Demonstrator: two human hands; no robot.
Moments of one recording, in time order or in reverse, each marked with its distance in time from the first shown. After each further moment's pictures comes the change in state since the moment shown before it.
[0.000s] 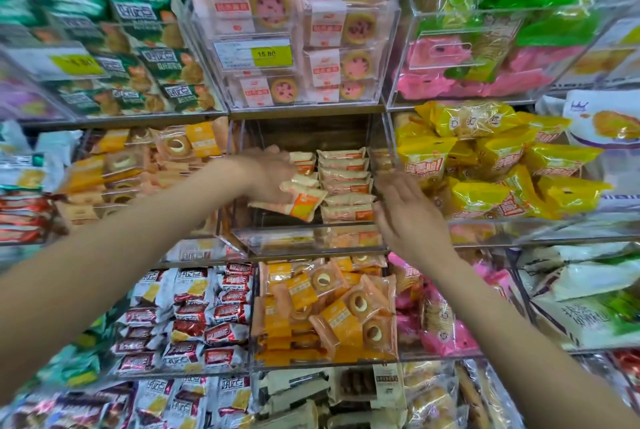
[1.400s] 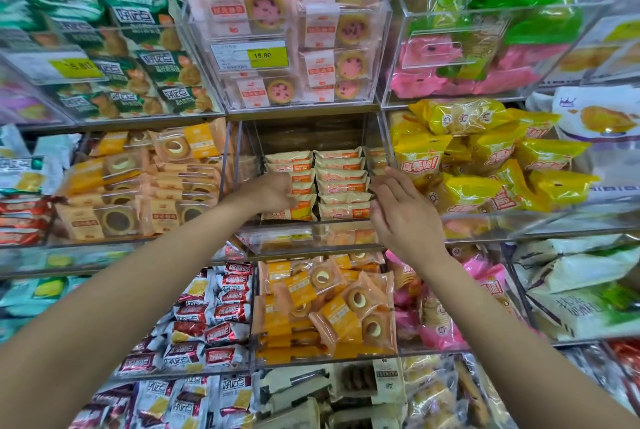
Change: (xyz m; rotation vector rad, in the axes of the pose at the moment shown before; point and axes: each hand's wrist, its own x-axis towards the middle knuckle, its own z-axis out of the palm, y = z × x) left_hand 0.022 0.020 0.049 -0.660 0.100 -0.303; right_hand -0.002 0.003 0.014 -0.060 0.132 -0.045
